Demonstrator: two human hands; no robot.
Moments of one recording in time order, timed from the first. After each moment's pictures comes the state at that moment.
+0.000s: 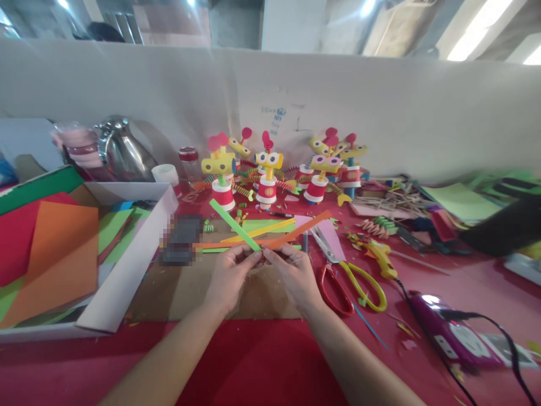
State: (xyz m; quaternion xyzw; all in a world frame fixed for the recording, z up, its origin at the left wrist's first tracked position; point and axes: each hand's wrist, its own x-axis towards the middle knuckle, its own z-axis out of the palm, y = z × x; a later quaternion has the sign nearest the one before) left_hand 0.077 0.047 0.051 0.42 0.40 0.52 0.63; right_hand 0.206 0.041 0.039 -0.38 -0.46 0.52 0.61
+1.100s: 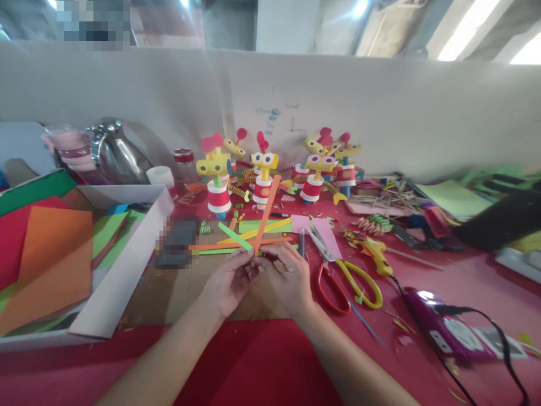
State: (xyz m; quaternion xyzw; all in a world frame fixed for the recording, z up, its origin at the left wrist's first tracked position) left_hand 0.075 0.048 0.045 0.14 0.30 0.51 0.80; right_hand 0.206 0.032 0.042 -0.43 -0.65 0.17 0.60
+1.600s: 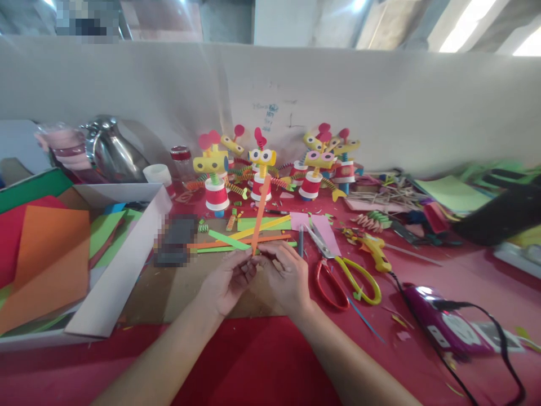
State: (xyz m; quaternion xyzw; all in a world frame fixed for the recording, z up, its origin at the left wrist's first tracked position) left_hand 0.076 0.046 0.048 0.13 0.33 0.51 0.78; right_hand 0.205 0.031 0.038 -0.43 -0.63 0.21 0.61
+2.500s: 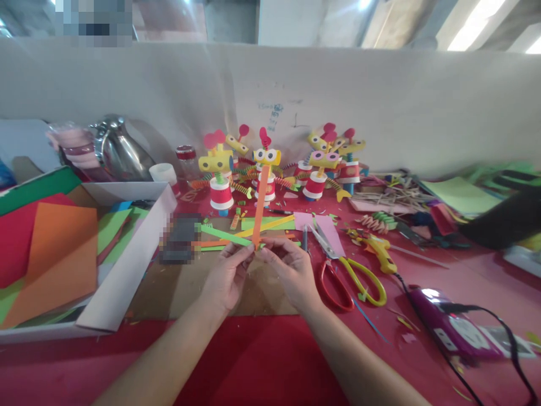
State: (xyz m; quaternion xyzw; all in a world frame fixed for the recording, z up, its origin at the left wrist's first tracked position) left_hand 0.077 0.047 0.047 0.22 0.32 0.58 0.71; right_hand 0.202 0.035 0.043 -0.39 -0.47 0.48 0.63
